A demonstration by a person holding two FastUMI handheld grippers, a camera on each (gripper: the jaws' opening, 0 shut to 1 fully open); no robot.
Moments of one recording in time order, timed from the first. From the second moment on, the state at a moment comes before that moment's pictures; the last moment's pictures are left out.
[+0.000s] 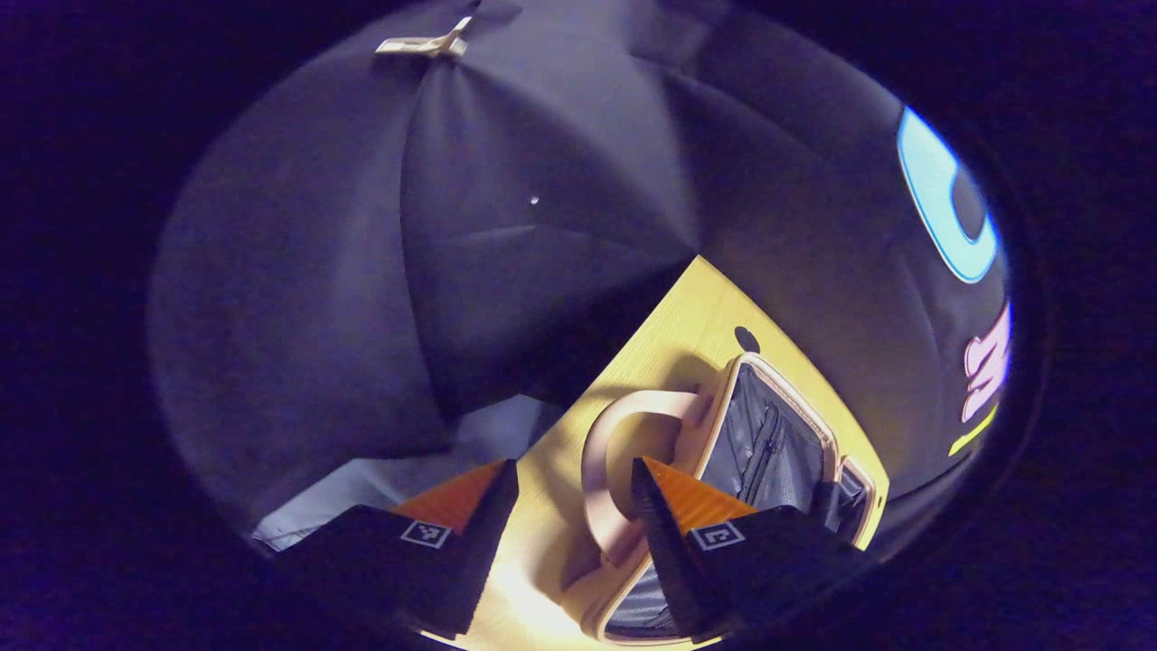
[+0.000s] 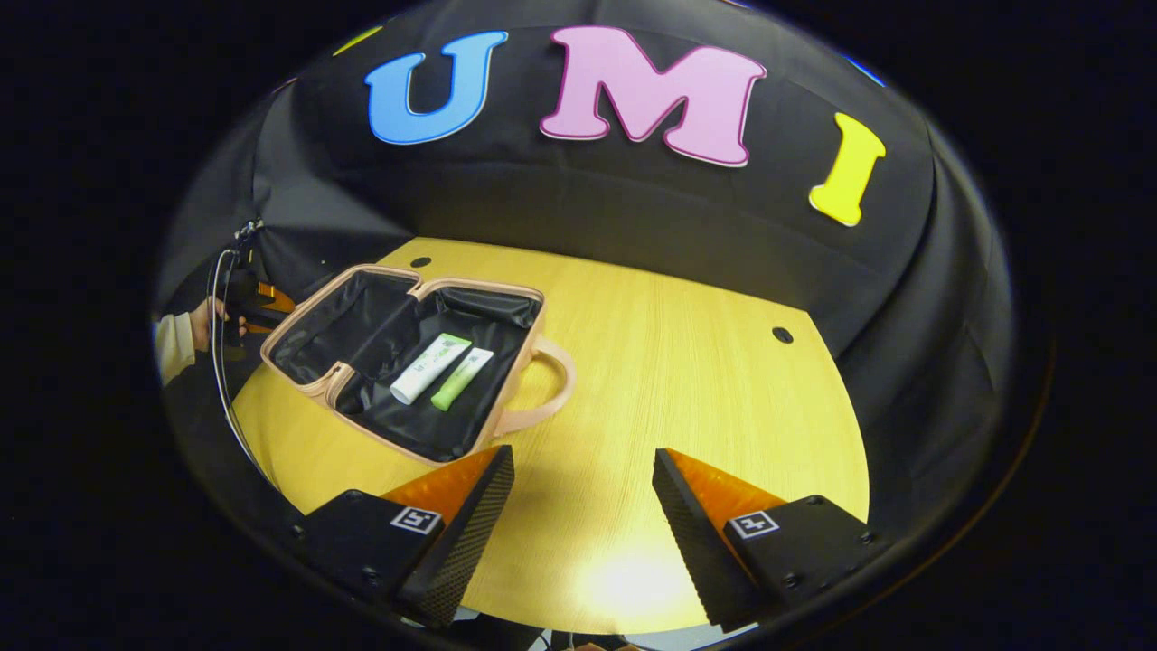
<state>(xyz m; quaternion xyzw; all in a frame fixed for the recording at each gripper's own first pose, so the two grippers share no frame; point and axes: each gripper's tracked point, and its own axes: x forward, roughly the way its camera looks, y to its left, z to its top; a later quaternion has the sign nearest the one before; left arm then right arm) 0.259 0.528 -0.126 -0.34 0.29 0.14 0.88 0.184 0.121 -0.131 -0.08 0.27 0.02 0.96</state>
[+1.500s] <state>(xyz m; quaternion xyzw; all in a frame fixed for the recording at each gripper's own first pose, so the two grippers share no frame) 0.183 0.218 0.169 -0.16 0.13 -0.05 0.98 0.160 -0.019 -0.065 0.01 0.17 -0.01 0.99</state>
